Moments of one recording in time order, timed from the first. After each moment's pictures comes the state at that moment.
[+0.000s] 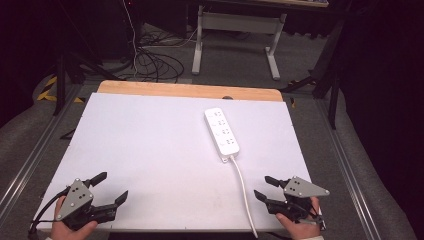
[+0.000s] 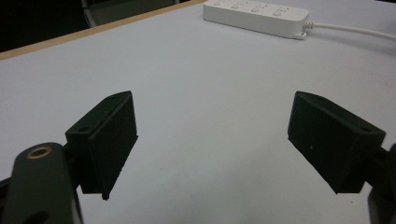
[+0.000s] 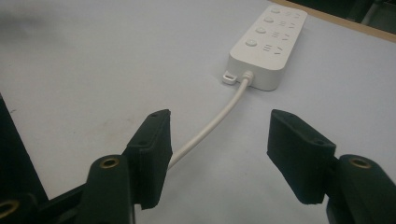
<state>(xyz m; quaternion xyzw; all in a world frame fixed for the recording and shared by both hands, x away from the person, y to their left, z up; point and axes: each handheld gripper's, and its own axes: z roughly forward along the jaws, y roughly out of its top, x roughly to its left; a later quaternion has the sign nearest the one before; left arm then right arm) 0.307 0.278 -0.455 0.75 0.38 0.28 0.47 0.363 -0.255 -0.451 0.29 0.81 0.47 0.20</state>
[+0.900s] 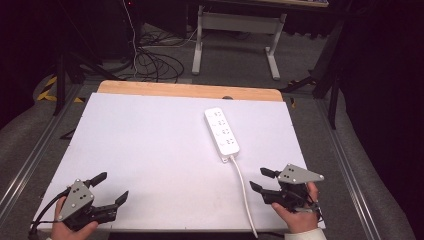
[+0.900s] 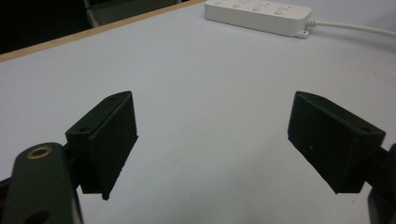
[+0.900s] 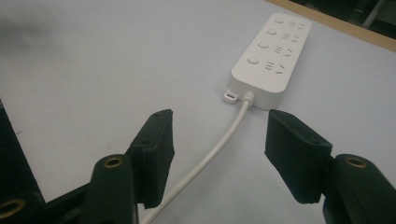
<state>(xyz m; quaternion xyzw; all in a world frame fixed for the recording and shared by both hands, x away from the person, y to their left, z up) 0.306 0.276 -0.455 0.75 0.38 0.29 0.46 0.380 -0.236 -0.420 0.29 0.82 0.45 0.19</state>
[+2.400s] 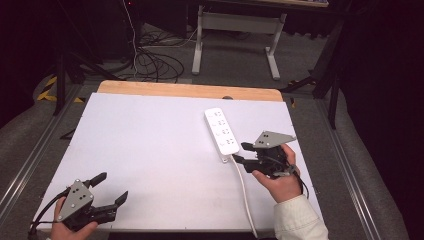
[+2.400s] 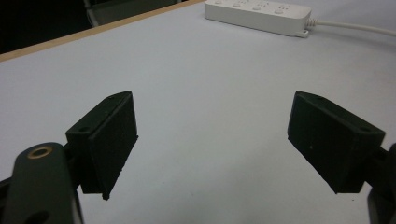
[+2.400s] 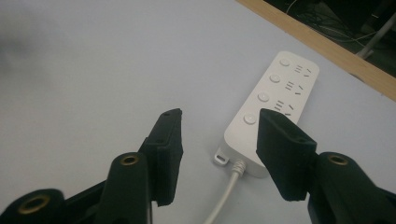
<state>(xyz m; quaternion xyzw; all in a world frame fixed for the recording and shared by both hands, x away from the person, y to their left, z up) 0.305 0.277 -0.455 0.75 0.38 0.29 0.46 0.440 -0.181 -0.375 0.26 0.85 0.41 0.18</state>
